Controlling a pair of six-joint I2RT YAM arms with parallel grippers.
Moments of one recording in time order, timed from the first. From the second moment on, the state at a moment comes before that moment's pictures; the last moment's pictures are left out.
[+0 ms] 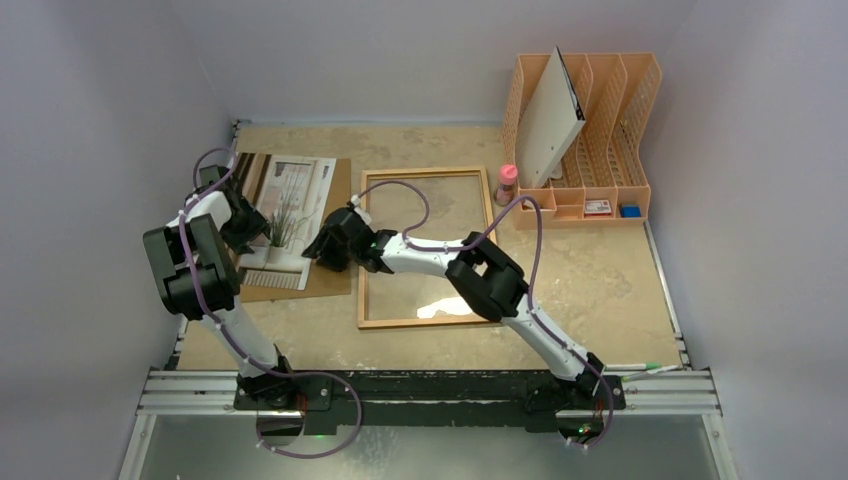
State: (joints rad) left arm 0.36 1.84 1.19 -0.56 -0.03 -0.46; right arm 1.03 2.47 1.90 -0.05 0.01 1.34
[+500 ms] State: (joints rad) left arm 0.36 1.84 1.19 -0.56 -0.03 -0.46; right arm 1.02 2.55 1.99 -0.03 -0.07 1.43
